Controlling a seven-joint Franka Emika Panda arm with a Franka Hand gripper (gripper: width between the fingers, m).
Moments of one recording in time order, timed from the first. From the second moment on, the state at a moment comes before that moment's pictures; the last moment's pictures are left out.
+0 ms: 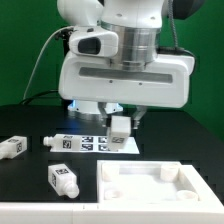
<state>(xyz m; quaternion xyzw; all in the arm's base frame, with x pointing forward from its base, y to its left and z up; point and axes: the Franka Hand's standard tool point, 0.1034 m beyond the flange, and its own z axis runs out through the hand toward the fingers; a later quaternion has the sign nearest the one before) 0.576 0.030 0.119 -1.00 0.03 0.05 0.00</state>
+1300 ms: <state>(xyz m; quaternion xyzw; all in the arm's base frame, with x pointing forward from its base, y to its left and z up) 0.610 0.062 0.127 -0.97 0.02 -0.24 0.01</state>
